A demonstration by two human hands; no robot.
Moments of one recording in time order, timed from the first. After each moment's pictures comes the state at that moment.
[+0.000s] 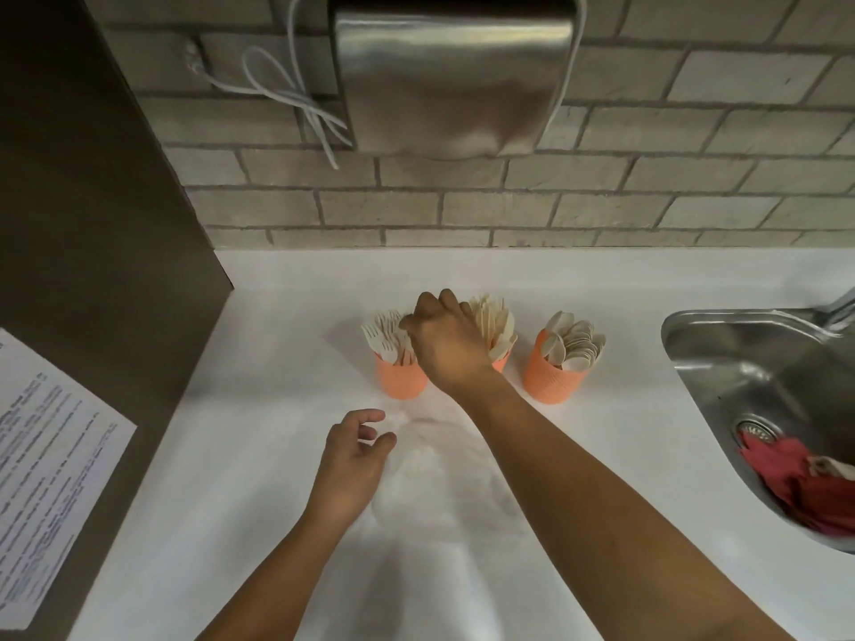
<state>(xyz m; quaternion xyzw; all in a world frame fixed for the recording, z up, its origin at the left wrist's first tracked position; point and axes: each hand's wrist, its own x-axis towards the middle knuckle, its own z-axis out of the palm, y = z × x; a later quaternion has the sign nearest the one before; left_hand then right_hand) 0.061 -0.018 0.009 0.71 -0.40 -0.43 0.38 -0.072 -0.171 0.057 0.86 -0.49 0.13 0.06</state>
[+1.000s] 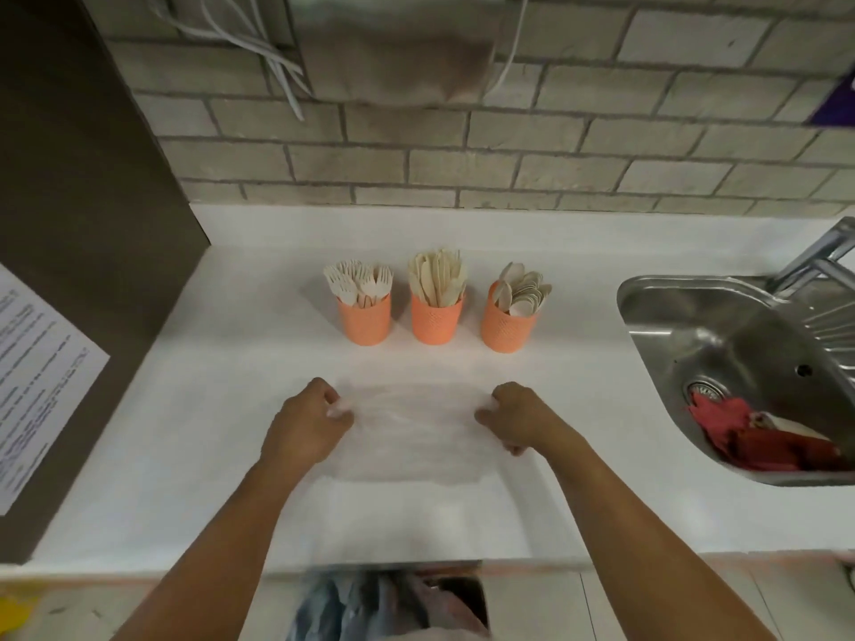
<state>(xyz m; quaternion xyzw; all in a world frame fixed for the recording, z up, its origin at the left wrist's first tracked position) 0.054 0.011 -0.018 0.79 -0.51 -0.29 0.19 -0.240 -0.042 0.018 0.62 -0.68 -0.02 -0.39</state>
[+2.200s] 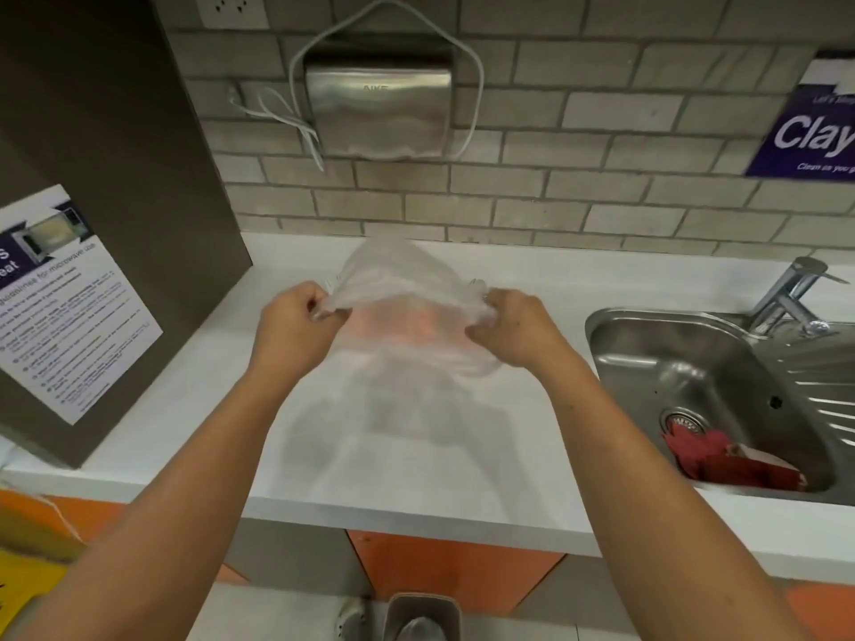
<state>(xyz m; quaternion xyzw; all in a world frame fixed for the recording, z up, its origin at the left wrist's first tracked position) -0.052 0.066 0.157 0.75 -0.50 -0.13 0.41 -0.314 -0.014 0.164 0.74 -0.59 0.19 -0.25</state>
